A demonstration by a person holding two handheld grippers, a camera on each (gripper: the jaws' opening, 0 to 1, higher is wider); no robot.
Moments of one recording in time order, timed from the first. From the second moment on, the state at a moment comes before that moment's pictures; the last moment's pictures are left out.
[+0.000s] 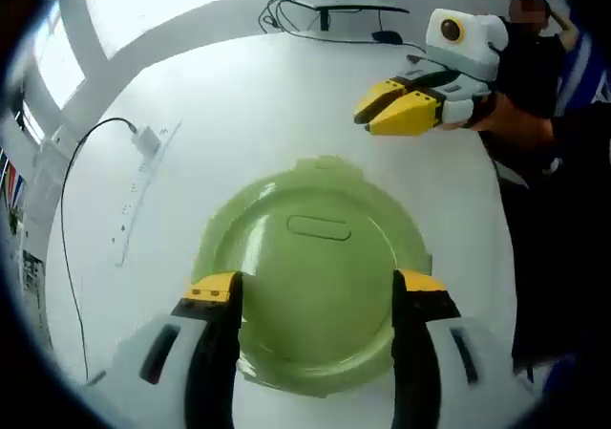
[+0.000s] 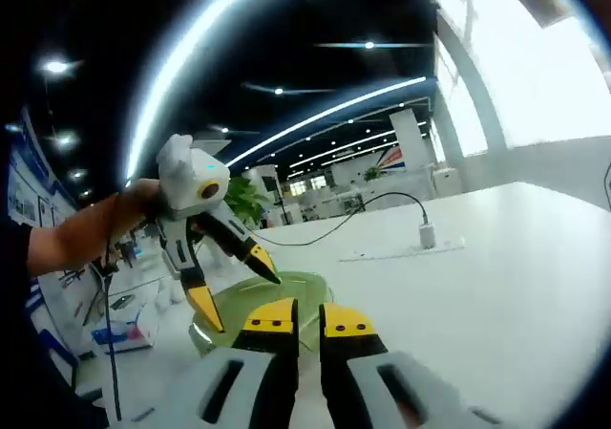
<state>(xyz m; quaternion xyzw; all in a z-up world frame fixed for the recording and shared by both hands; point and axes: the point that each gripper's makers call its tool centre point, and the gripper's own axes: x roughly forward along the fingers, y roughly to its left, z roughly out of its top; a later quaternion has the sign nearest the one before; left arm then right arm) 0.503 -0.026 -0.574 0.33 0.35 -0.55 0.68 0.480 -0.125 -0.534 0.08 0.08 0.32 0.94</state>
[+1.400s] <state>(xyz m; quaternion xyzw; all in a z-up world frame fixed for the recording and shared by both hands) 0.459 0.045 -0.561 0.07 0.21 -0.44 0.87 0.525 -0.101 -0.578 -0.31 0.21 0.55 0.75</state>
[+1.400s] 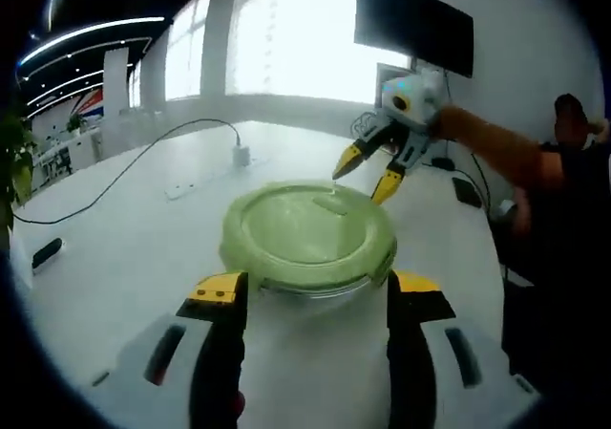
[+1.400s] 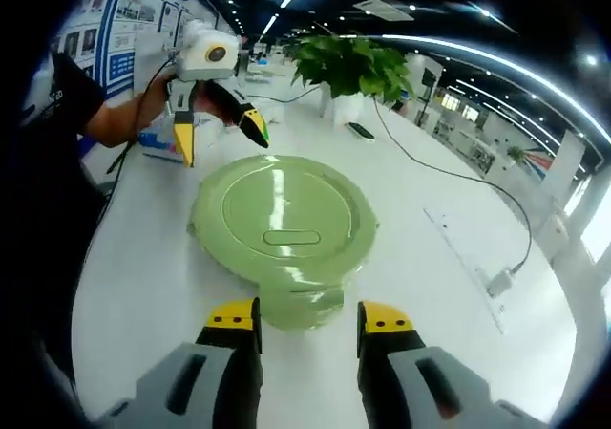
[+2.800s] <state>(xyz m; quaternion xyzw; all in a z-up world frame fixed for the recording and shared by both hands) 0.441 0.034 -0.582 0.05 0.18 -0.46 0.87 0.457 -0.096 -0.580 -0.21 0.24 0.37 0.87</state>
